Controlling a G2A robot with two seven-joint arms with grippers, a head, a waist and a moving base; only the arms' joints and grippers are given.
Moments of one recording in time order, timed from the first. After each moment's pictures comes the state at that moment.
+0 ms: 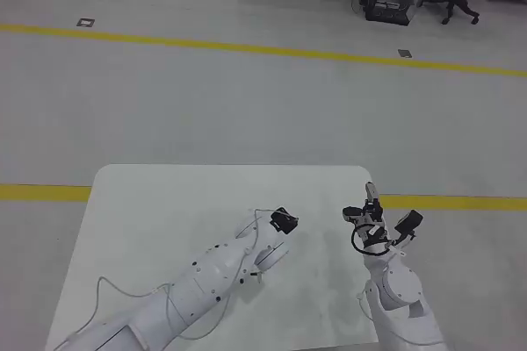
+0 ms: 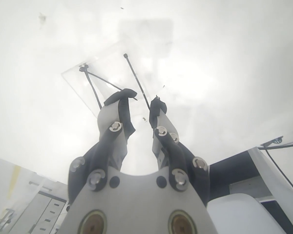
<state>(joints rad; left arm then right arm) 0.92 -1.71 -0.63 -1.20 1.31 0.03 -1.39 -1.73 -1.15 1.60 -1.80 0.42 0.00 0.00</state>
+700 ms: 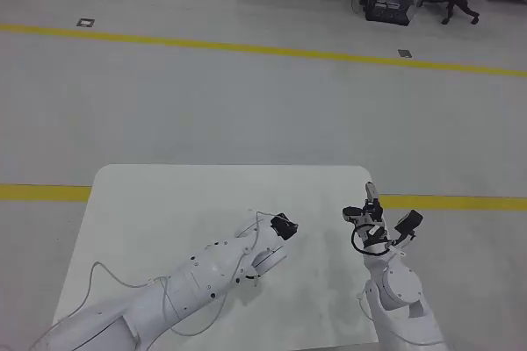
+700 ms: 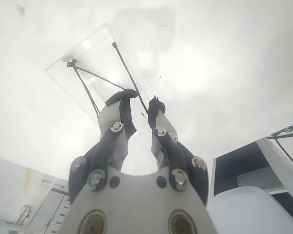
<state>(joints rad) 0.83 -1.65 -0.48 -1.19 1.17 0.08 -1.39 -1.73 -1.15 1.60 -1.80 0.42 0.00 0.00</state>
